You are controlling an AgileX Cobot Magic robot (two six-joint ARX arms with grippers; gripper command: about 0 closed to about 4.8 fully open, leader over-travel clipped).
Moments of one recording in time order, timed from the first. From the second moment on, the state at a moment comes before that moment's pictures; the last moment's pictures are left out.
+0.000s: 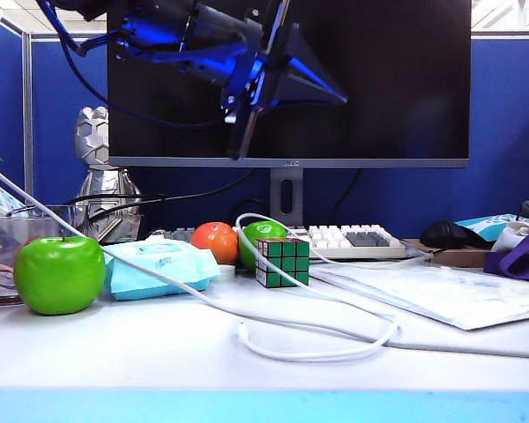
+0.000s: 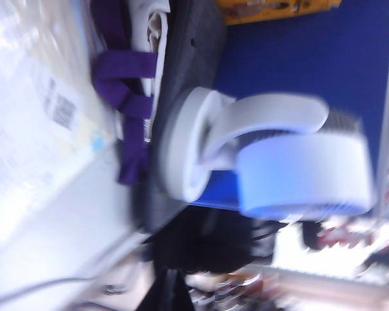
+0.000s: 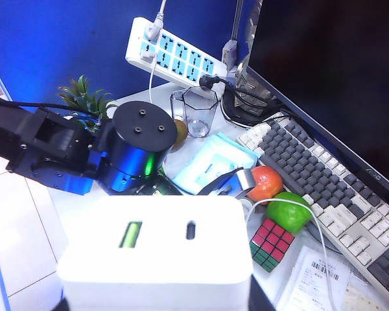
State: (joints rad) left arm -0.64 1.71 1.17 0.24 0.61 -1.25; right arm 0.50 1.28 1.92 -1.09 -0.42 -0.29
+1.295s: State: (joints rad) left arm -0.70 1.72 1.17 -0.65 0.40 0.81; right arm 0.50 1.27 1.92 -1.10 -0.42 -0.29
